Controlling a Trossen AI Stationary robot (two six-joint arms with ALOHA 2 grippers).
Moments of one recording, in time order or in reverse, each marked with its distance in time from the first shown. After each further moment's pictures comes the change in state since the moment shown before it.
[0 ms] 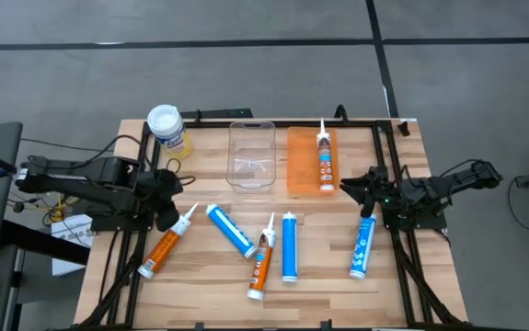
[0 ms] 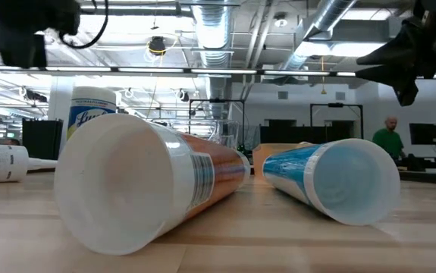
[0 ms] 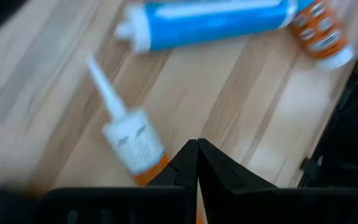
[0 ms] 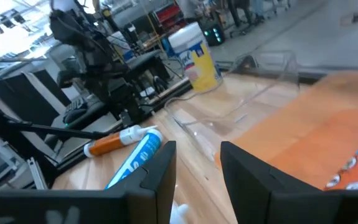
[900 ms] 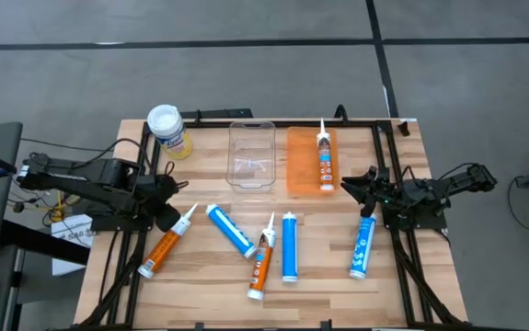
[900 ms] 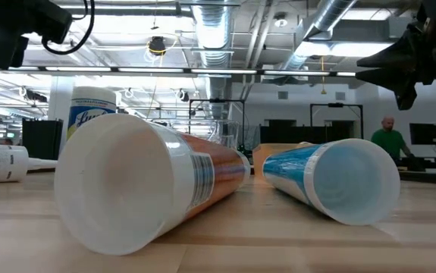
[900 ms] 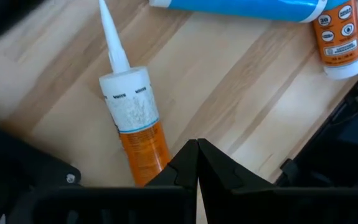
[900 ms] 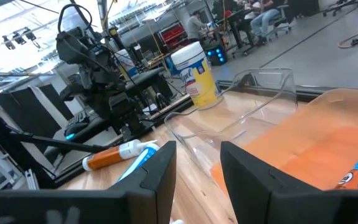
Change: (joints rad) left arm -0.048 0.002 -0.001 -0.052 0.032 -0.264; right arm -0.002 -0.094 -0.078 0.076 0.021 -0.067
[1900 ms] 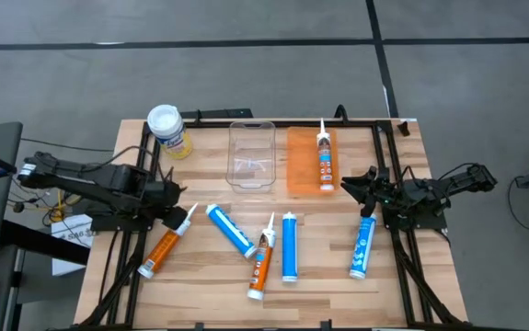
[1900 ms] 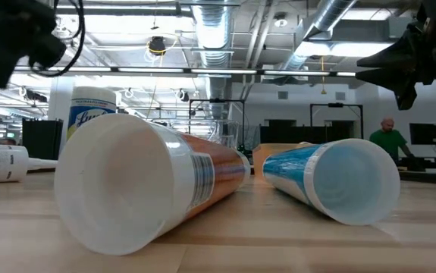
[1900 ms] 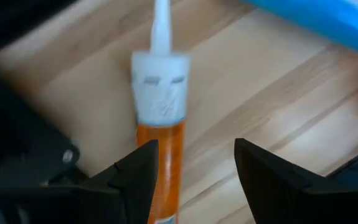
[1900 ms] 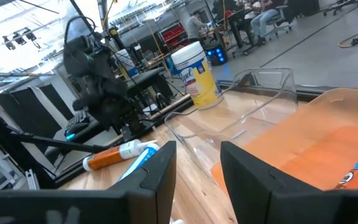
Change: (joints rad) left arm -0.026 0.032 -0.111 0.025 -0.010 -0.277; right arm 0.000 0.000 0.000 -0.001 -0.001 0.003
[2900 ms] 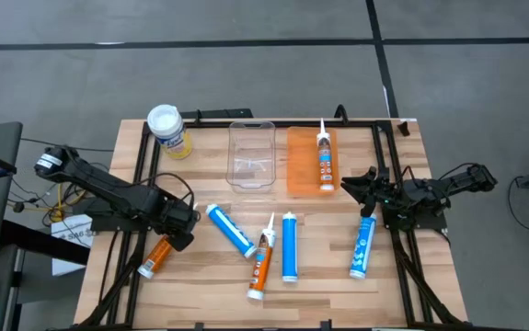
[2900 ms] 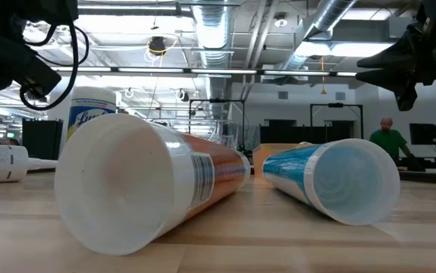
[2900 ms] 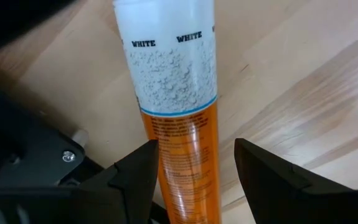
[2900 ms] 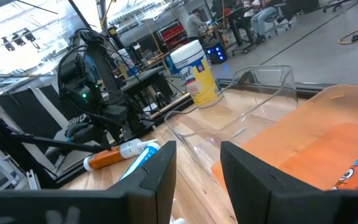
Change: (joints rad) left arm -0.177 0.315 -0.051 0.106 0.020 0.021; right arm 0.000 0.000 0.000 -0.007 0.000 0.016
